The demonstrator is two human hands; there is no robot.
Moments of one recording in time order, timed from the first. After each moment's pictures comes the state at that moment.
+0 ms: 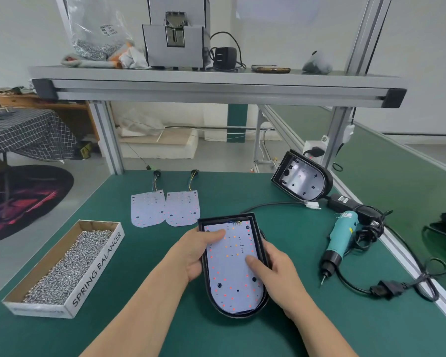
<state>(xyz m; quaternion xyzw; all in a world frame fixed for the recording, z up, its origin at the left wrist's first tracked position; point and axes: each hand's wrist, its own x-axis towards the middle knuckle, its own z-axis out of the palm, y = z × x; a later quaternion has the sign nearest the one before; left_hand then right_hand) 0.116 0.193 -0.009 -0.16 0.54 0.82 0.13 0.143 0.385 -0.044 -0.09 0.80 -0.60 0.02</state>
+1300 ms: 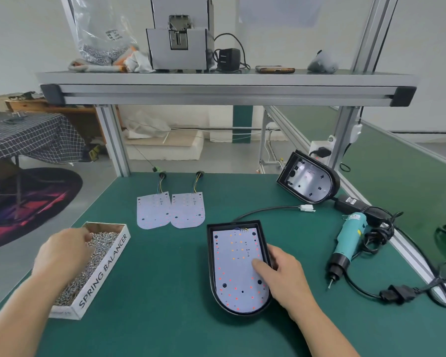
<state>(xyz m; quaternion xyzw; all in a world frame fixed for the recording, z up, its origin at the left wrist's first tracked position) 0.155 -0.030 -0.009 -0.29 0.95 0.06 -0.06 0.135 0.381 -0.050 -0.03 0.83 -0.55 0.01</state>
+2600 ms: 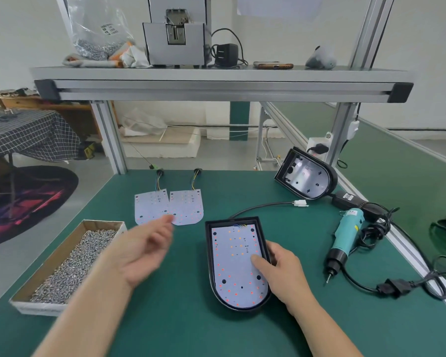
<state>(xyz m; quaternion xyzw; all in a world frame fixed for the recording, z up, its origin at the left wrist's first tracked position) 0.161 0.112 0.034 -0.21 0.31 0.92 0.08 0.136 0.379 -0.050 -0.01 0.82 -0.57 0.01</state>
